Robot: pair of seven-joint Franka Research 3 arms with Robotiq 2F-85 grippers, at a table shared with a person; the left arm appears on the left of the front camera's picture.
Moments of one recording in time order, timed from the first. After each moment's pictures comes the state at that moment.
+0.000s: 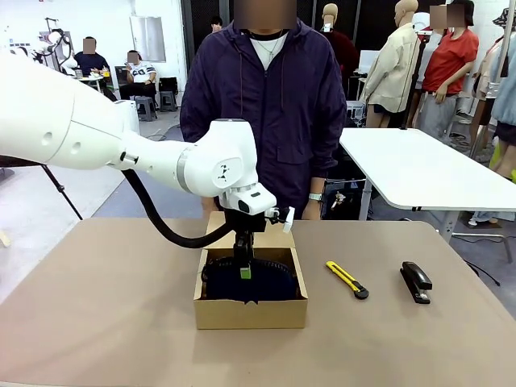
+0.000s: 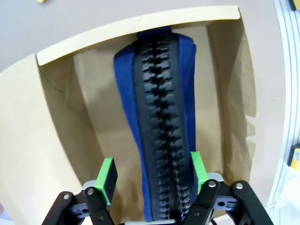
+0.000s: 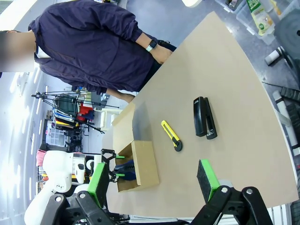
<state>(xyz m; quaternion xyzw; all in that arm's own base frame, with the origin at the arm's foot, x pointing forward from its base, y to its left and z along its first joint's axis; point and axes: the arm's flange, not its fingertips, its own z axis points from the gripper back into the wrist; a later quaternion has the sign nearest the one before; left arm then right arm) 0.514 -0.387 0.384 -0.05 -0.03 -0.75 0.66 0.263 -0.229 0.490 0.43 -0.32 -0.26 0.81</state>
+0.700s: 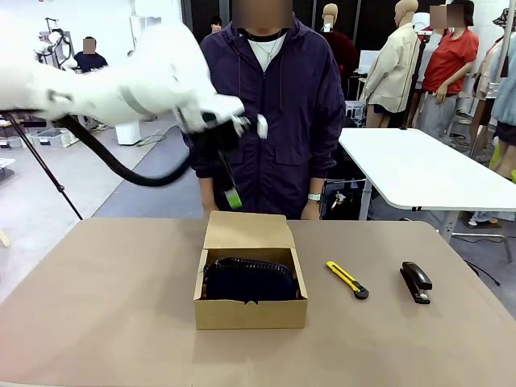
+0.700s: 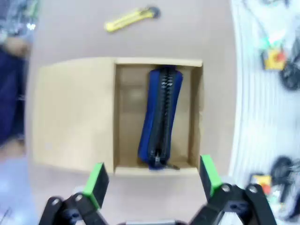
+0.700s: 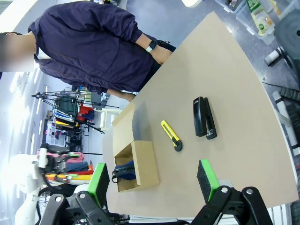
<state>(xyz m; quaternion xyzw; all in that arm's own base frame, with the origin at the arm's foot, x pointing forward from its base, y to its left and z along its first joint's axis) 0.512 -0.302 0.570 -0.14 -0.12 -0.63 0.76 0.263 -0.229 0.490 0.43 -0.32 -0.26 0.81</state>
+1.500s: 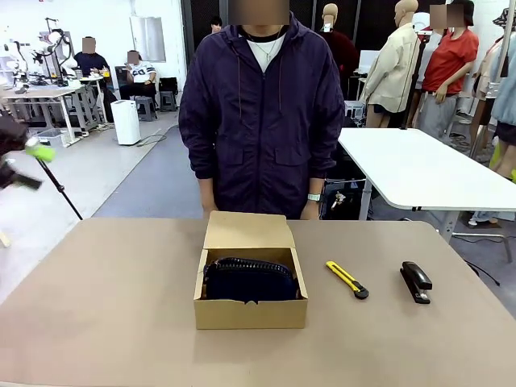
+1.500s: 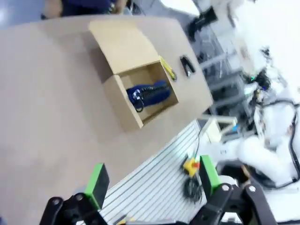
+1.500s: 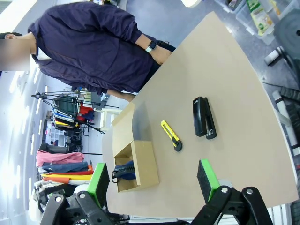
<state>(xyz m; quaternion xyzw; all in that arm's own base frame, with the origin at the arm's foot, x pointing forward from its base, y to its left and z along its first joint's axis) 0.354 0.074 0.581 -0.42 -0.21 -0.09 0.88 0.263 -0.229 0.489 0.43 -0.32 -0.26 0.81</state>
